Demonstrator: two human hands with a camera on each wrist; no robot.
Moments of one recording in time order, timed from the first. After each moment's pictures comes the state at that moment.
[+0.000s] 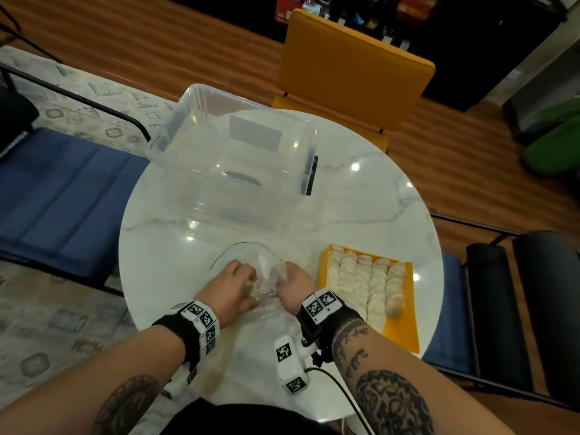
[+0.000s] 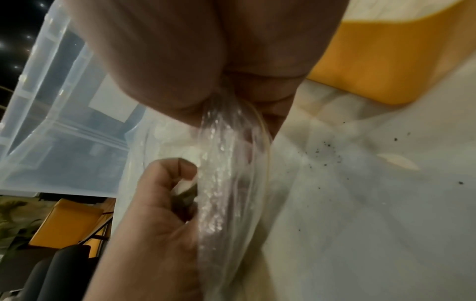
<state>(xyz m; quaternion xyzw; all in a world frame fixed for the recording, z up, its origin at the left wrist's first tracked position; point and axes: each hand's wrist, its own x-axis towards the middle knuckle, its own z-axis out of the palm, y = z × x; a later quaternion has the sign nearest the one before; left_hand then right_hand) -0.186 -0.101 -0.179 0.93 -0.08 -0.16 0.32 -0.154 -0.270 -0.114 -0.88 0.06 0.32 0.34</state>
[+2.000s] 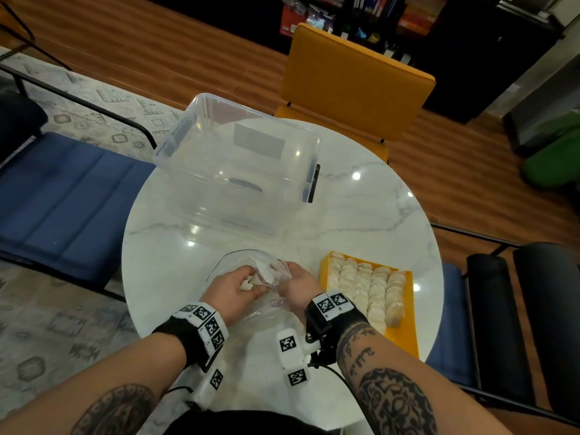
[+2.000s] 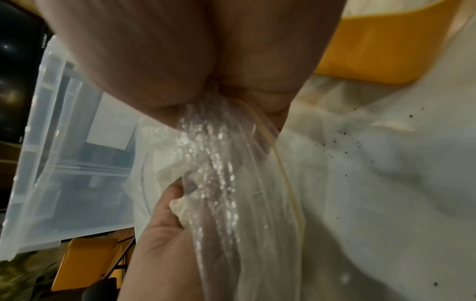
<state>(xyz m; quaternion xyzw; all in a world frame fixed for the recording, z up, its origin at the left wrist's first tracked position) -0.183 -0.116 -0.146 0.86 0.10 -0.17 0.48 -0.148 -0.267 -0.111 -0.80 0.14 0.34 0.48</state>
